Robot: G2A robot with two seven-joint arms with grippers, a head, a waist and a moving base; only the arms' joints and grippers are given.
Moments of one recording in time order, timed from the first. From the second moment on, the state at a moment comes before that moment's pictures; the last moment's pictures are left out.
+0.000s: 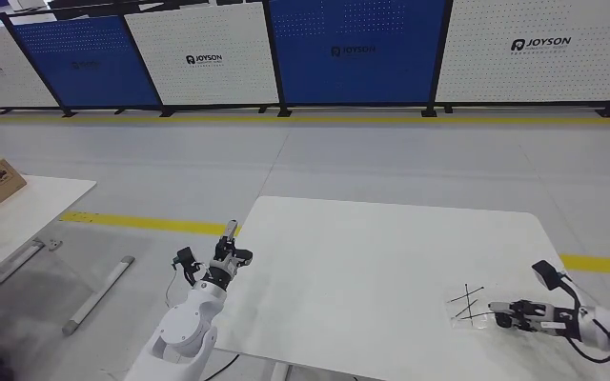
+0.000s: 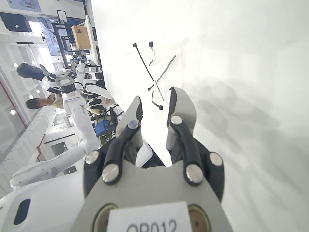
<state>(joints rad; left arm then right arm) 1.73 -1.15 -1.60 -1.80 -0.42 0.00 0.00 -1.08 -0.90 1.36 -1.06 0.03 -0.10 1.35</state>
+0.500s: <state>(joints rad) 1.73 -1.15 -1.60 -1.80 -0.42 0.00 0.00 -1.07 -0.89 1.34 -1.04 0.04 -0.09 1.34</state>
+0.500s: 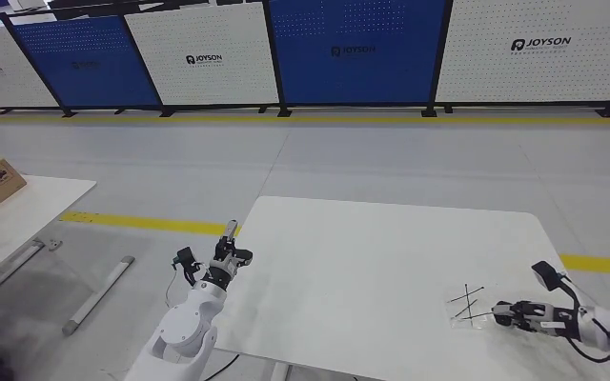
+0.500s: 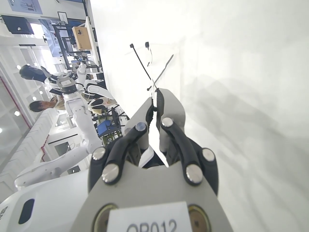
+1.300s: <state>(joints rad) 1.73 -1.15 -1.60 -1.80 -0.42 0.00 0.00 -1.22 -0.86 1.48 -1.13 0.37 -0.25 1.39</state>
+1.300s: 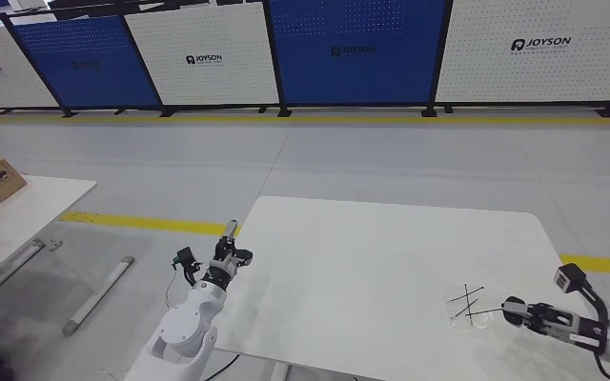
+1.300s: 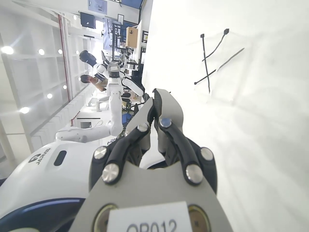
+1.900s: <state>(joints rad) 1.73 -1.15 -1.60 -1.80 -0.42 0.00 0.00 -1.33 -0.88 1.53 -1.38 0.55 -0.27 1.19</state>
